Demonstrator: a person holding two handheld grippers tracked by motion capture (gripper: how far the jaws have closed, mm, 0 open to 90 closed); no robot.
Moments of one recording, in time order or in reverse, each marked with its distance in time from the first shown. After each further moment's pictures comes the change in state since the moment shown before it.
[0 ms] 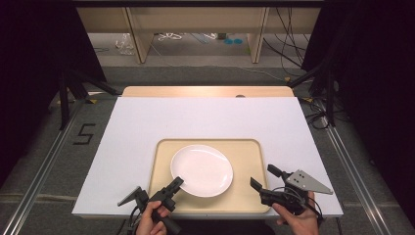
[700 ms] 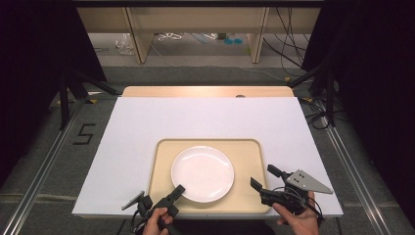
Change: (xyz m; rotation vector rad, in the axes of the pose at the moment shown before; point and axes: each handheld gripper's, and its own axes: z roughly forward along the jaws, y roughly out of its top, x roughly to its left) left arm 0.002 -0.017 -0.004 -0.024 0.140 0.125; right arm -0.001 -0.001 0.000 -0.001 0.000 0.006
